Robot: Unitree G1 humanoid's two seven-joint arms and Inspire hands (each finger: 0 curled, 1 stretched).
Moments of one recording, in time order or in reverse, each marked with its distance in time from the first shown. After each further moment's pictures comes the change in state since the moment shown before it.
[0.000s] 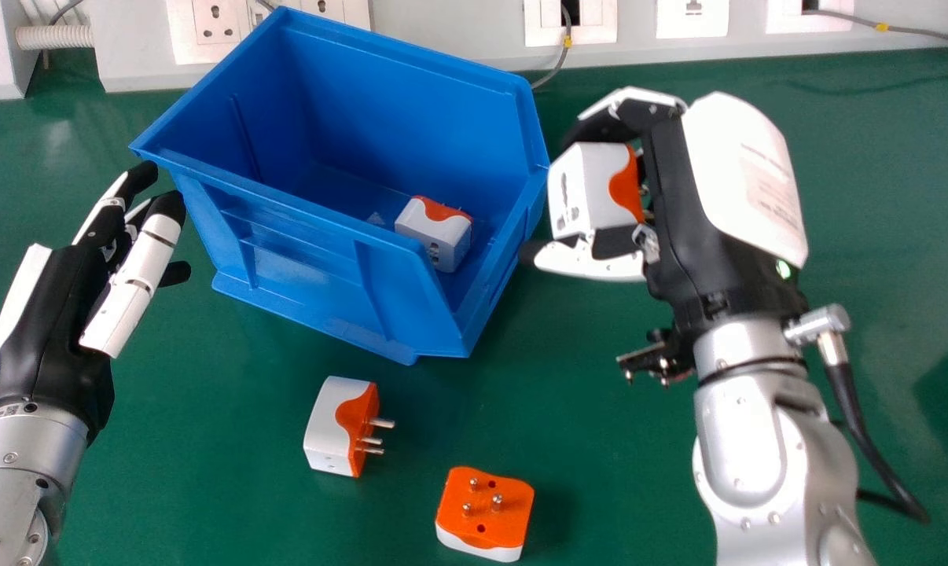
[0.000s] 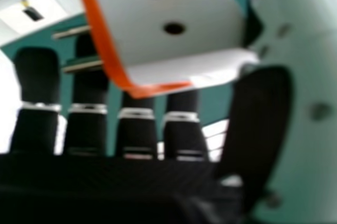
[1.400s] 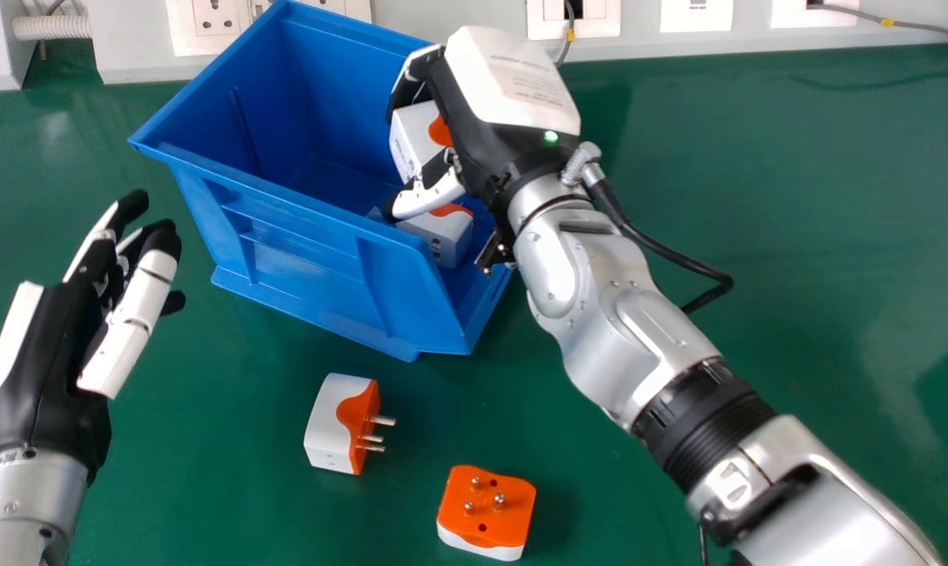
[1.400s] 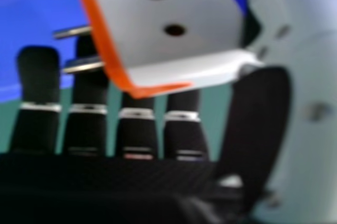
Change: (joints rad) left arm 0.123 -0.056 -0.004 -0.020 0.011 -0.106 0.035; right arm -0.702 0.129 0.093 1.134 0.132 -0.298 -0.143
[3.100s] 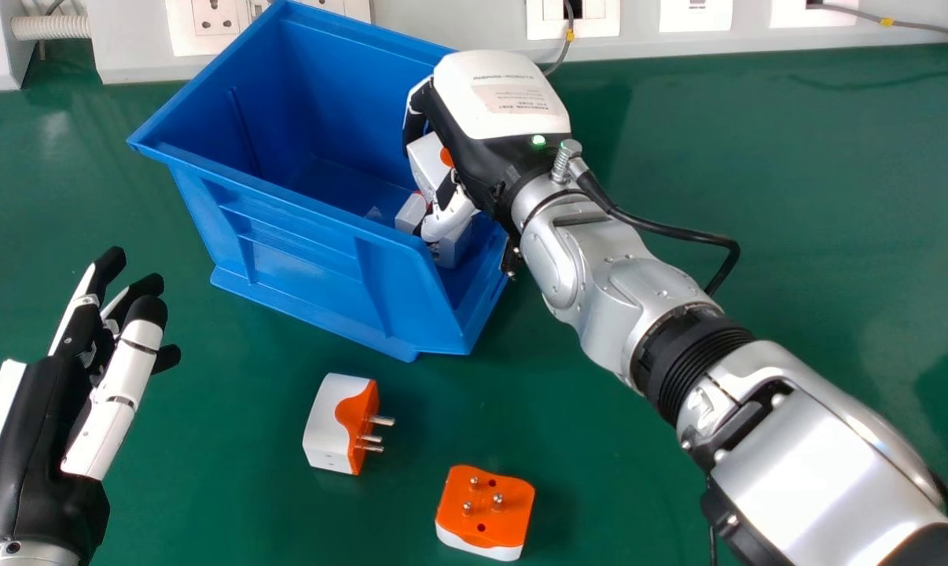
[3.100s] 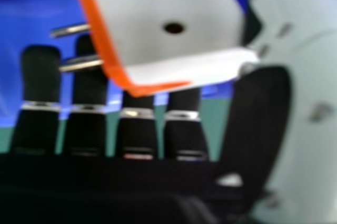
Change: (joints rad) left arm 0.188 -0.081 0.009 -0.107 -0.071 -0.082 -0.020; right arm -0.203 0.003 0.097 0.453 0.019 -0.159 -0.110
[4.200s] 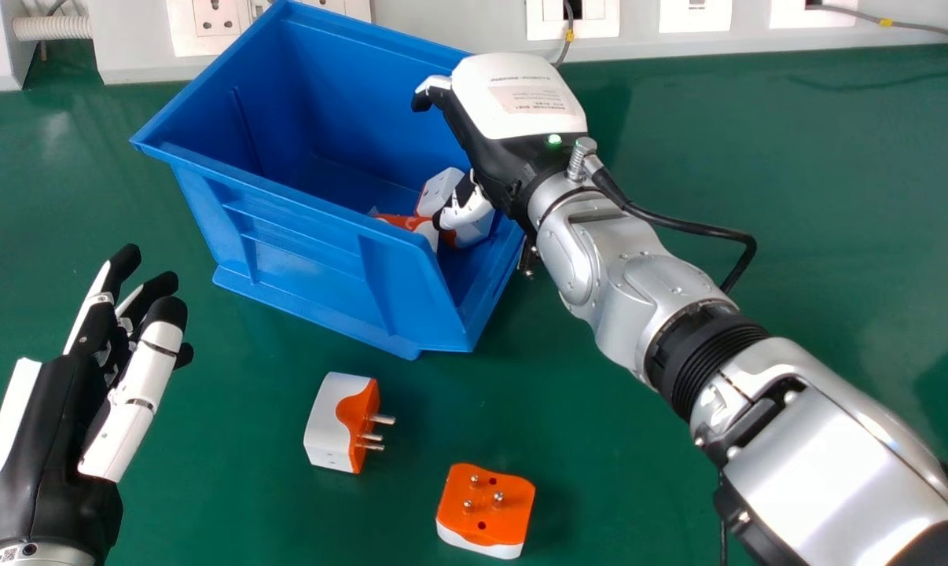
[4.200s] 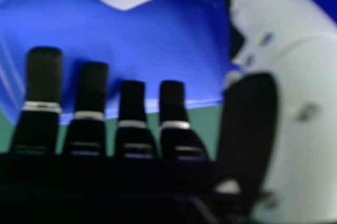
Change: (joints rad) left arm 0.013 -0.012 -0.036 -0.029 0.029 -0.001 0.020; right arm 0.002 -0.030 0.023 -0.004 0.001 0.000 0.023
